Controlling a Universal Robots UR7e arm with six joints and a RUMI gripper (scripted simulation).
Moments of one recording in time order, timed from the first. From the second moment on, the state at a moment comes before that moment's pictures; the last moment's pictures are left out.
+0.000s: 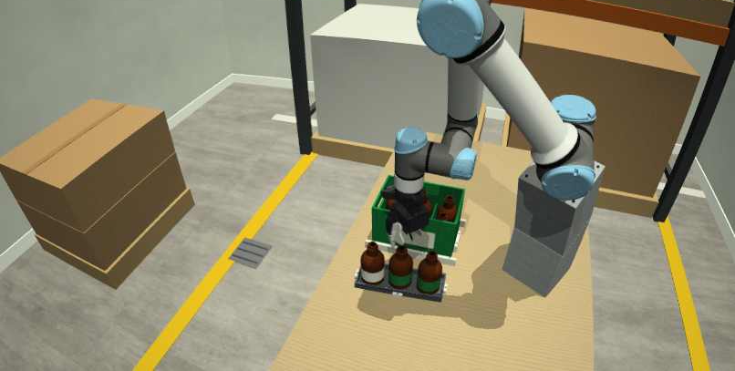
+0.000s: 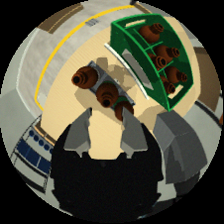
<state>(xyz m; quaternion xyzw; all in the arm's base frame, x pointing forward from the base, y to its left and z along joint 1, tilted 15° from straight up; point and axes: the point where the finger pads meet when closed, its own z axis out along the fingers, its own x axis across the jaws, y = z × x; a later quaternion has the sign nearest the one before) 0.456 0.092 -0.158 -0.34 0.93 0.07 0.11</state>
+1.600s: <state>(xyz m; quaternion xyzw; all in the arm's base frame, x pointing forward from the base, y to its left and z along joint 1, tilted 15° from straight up) 0.462 0.100 -0.194 -0.34 0.93 0.07 0.11</state>
